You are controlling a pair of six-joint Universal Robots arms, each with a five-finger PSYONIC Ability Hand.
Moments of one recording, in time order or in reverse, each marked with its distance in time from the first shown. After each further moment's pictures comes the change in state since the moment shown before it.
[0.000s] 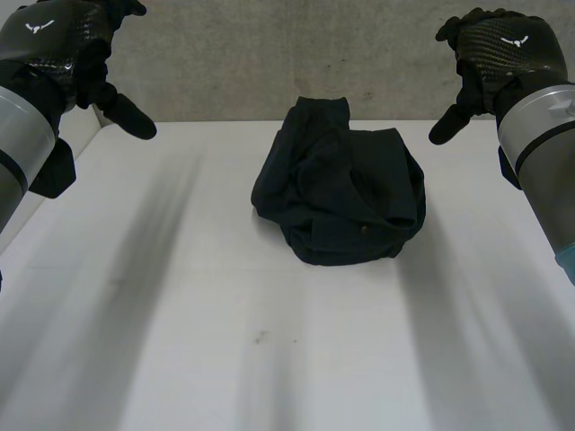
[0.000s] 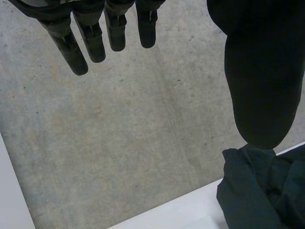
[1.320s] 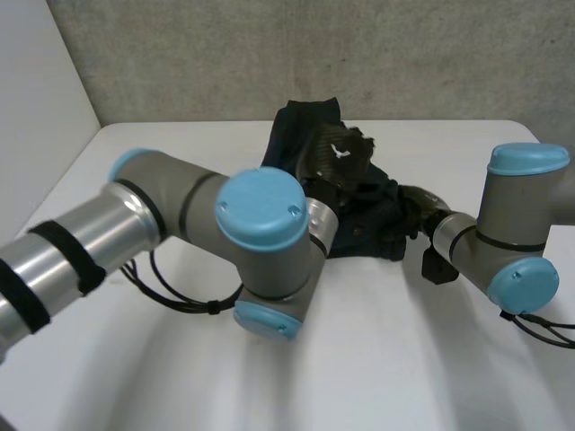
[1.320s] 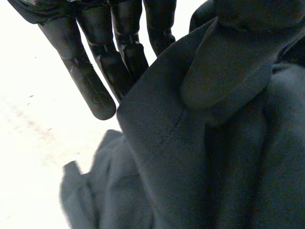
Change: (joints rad) left arm -0.470 -0.890 0.546 0.343 -0.093 0.442; right arm -0.114 0.560 -0.064 0.010 -0.303 0.461; left_hand 0.919 0.983 0.973 0.984 0.926; right_hand 0.764 0.947 0.956 0.940 0.892
